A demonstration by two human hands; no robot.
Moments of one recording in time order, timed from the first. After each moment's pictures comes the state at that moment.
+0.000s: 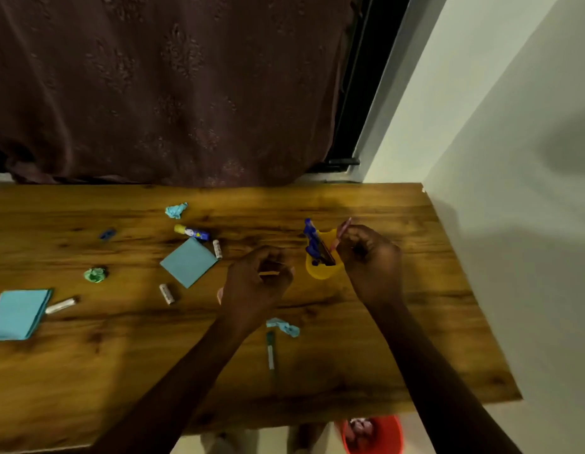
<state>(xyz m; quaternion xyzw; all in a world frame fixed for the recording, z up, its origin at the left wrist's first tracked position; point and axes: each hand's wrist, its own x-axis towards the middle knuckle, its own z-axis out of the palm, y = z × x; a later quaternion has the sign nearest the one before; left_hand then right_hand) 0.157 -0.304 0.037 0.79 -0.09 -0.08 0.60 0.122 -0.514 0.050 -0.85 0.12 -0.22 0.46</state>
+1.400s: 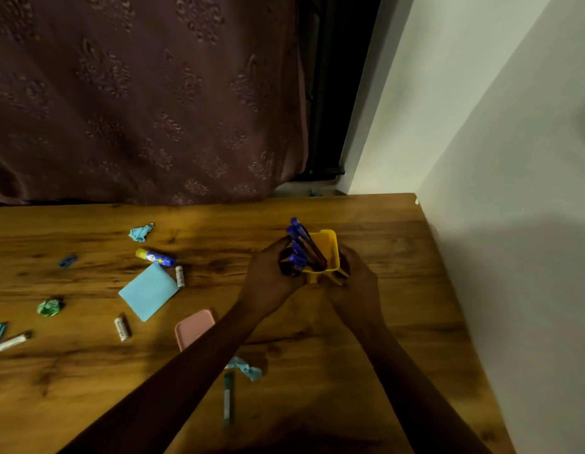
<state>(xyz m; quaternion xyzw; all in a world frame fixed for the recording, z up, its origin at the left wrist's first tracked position) 0.231 -0.426 0.004 0.83 -0.16 -0.12 0.52 0.162 -0.591 -0.009 -0.82 0.18 -0.08 0.54</state>
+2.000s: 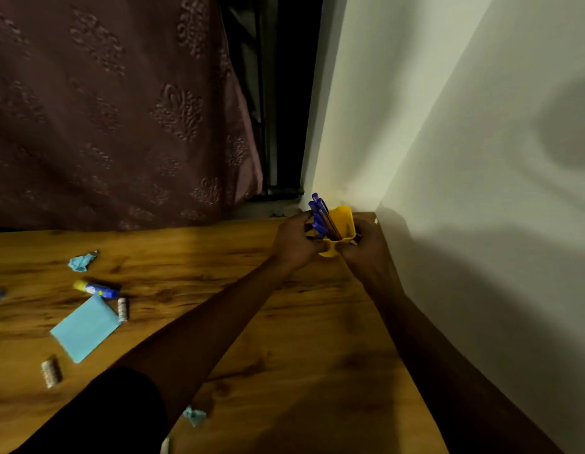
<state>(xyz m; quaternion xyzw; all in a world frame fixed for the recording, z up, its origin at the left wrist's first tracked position) 0.321 -0.597 -0.010 0.82 -0.17 -0.14 0.53 0.243 -0.745 -0.010 -0.84 0.22 -0.11 0.48</state>
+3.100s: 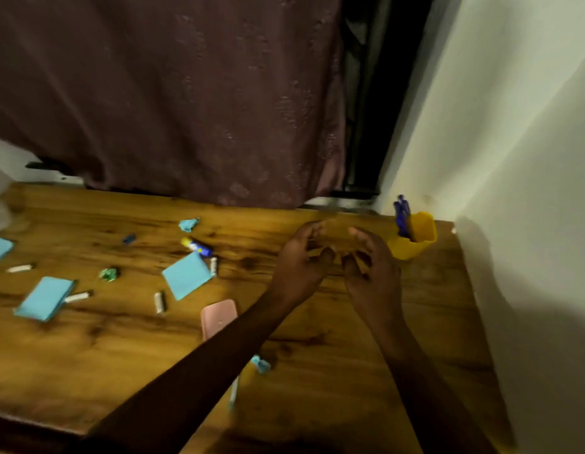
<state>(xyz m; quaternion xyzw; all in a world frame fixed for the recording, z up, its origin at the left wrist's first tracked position) 0.219 -0.462 0.047 0.80 -0.08 -0.03 0.59 0.176 -0.600 0.034 -0.82 0.05 -0.20 0.53</state>
